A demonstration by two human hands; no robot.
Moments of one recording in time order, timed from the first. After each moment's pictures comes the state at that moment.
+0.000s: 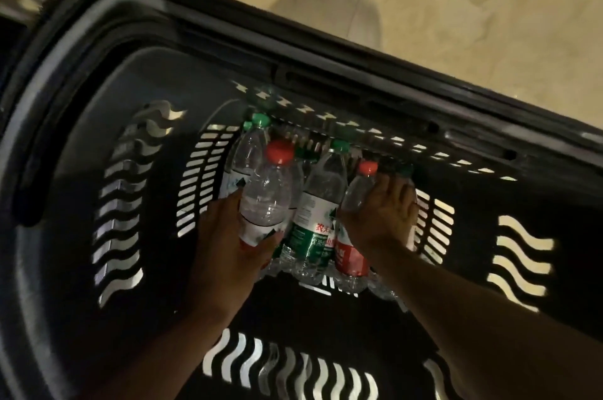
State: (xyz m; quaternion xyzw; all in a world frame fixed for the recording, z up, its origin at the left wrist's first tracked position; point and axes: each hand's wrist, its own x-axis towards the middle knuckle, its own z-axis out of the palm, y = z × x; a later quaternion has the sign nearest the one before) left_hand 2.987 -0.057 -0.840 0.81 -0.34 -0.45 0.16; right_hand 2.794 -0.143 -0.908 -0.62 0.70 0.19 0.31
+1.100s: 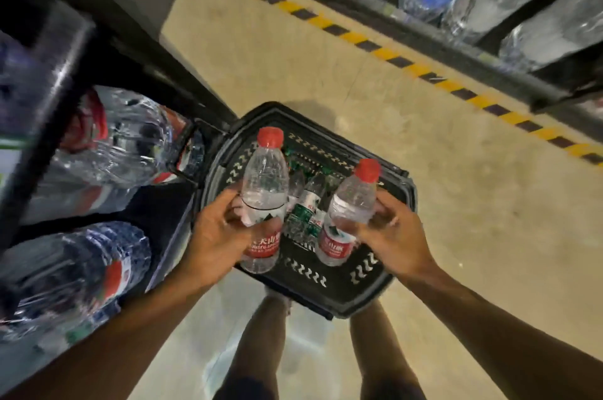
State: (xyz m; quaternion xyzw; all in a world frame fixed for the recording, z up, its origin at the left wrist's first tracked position) left_hand 3.004 -0.036 -0.497 0.74 -0.15 -0.53 0.39; right_hand 2.760 -0.159 -0.493 -0.50 0.57 -0.10 0.64
